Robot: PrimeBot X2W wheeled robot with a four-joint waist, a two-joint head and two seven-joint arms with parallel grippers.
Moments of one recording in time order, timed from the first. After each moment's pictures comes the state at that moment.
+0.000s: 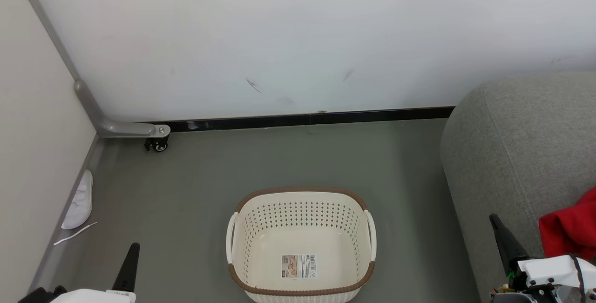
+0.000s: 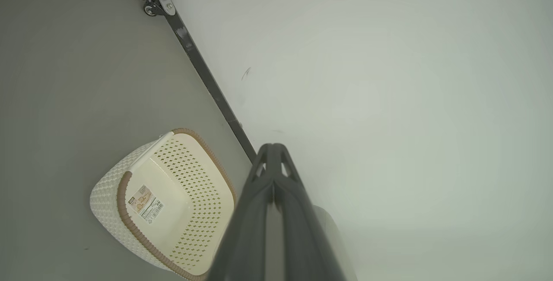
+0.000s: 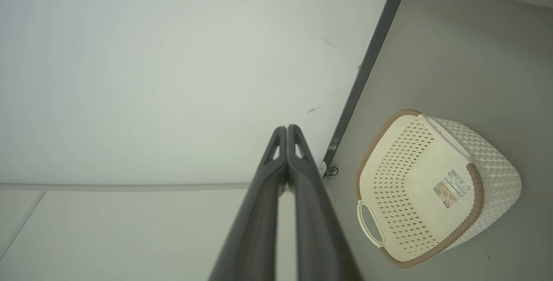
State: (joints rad) left arm 0.00 0.10 -0.03 0.25 -1.46 -0.05 0.03; right arm -0.05 -0.03 -0.15 0.33 1.33 0.12 0.08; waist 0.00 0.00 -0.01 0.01
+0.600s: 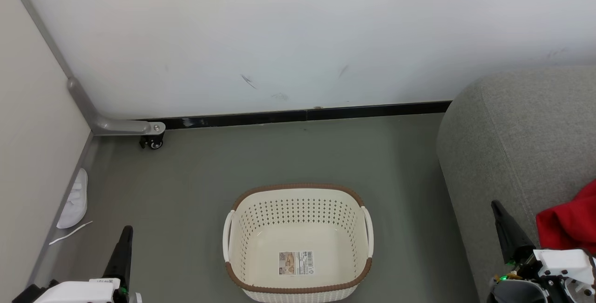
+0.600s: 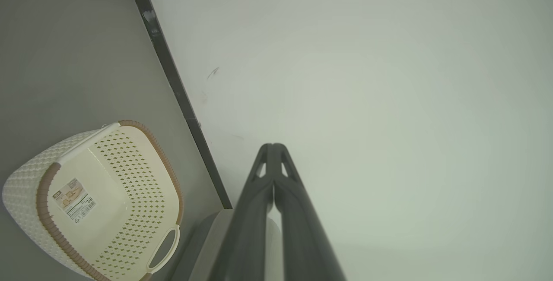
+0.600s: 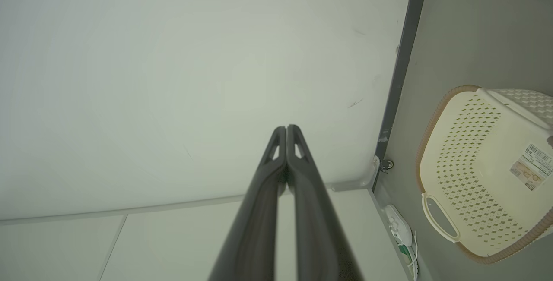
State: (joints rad) left arm -0.05 0.05 0.05 0.27 -1.62 -0.11 0.09; right arm -0.07 -0.03 -0.15 0.30 1.59 0.12 0.12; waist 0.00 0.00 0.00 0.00
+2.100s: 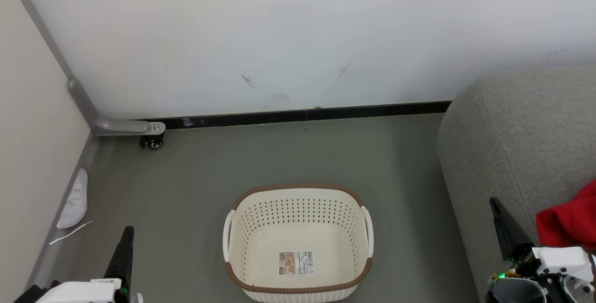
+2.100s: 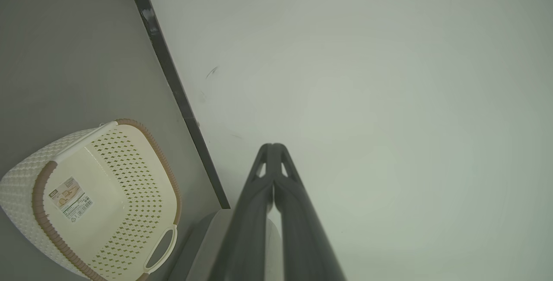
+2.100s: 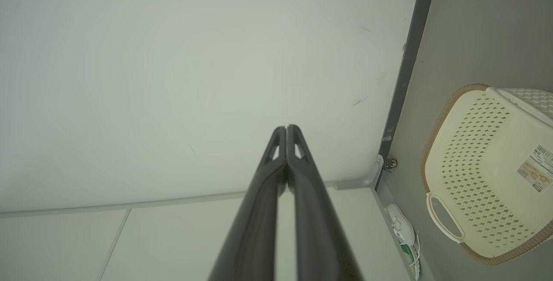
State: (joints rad) left arm -0.06 0.05 0.06 0.28 -1.63 -0.12 0.09; right arm -0.07 -0.03 -0.14 0.28 1.59 0.12 0.12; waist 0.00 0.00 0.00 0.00
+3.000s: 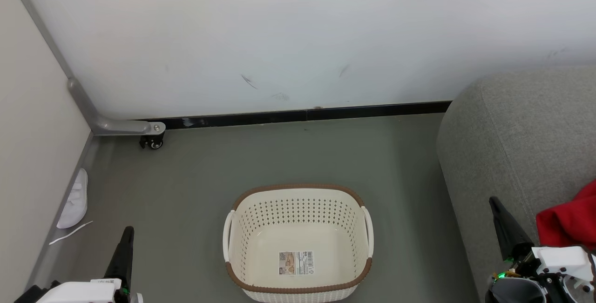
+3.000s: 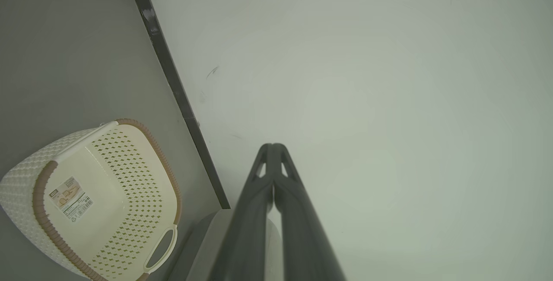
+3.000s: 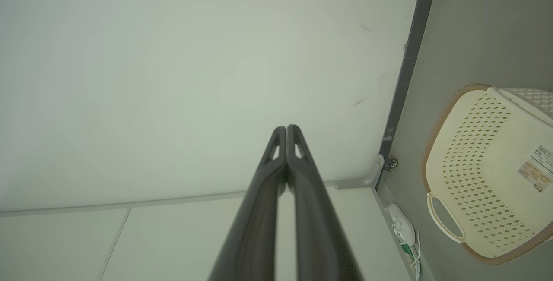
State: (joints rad) left arm -0.06 0.05 0.06 0.28 -1.63 -0.12 0.09; right arm -0.07 -0.03 -0.14 0.27 1.59 0.12 0.12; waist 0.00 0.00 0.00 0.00
